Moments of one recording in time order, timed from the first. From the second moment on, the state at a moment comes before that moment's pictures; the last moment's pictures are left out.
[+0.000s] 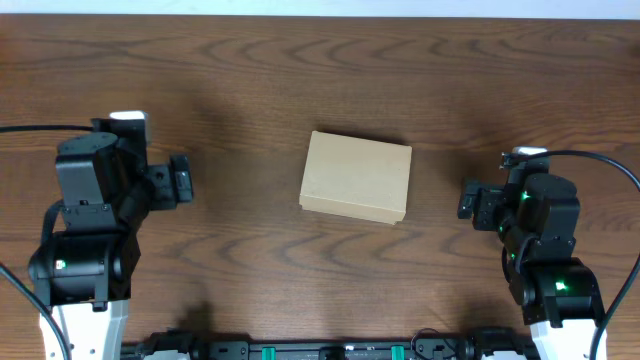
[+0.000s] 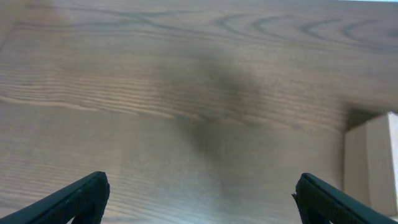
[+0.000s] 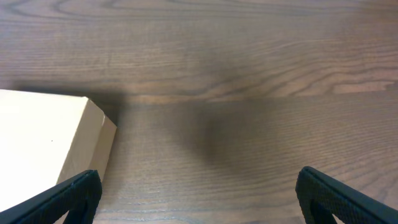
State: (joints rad) left arm 0.04 0.96 1.10 -0.86 -0.05 -0.01; right arm 0.02 0.79 0.73 -0.62 0.11 0.06
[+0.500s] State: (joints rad) left arm 0.04 0.92 0.82 -0.50 0.20 0.12; right arm 0.02 0.79 0.73 -0.59 0.11 0.04
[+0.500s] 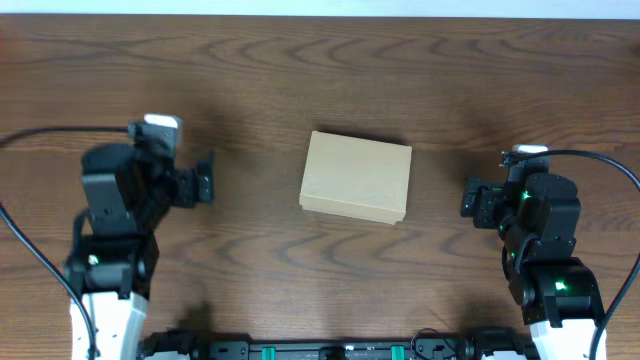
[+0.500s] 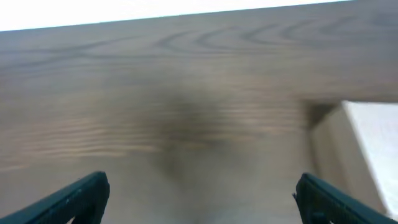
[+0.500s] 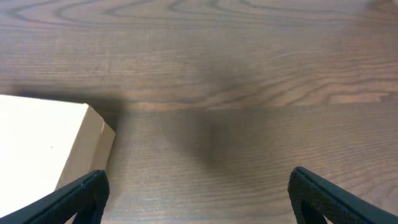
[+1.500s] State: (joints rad) left arm 0.04 0.72 0.71 -0.56 0.14 0.17; right arm 0.11 0.76 0.66 -0.58 0.13 0.01
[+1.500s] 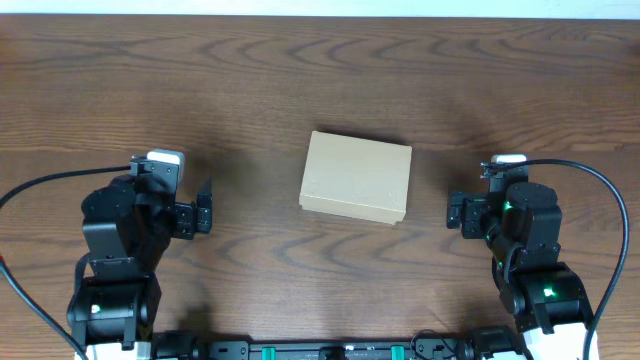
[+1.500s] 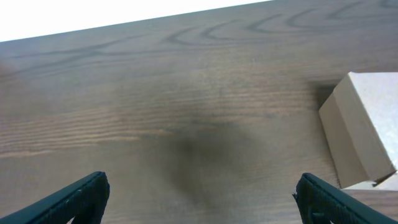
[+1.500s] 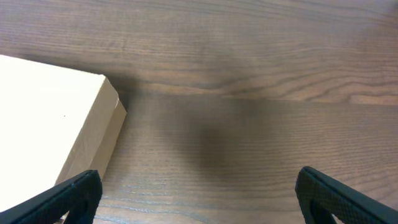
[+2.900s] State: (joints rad) left arm 0.04 0.72 0.71 -0.84 0.13 0.17; right arm 0.11 0.51 0.55 -0.23 0.16 0.01
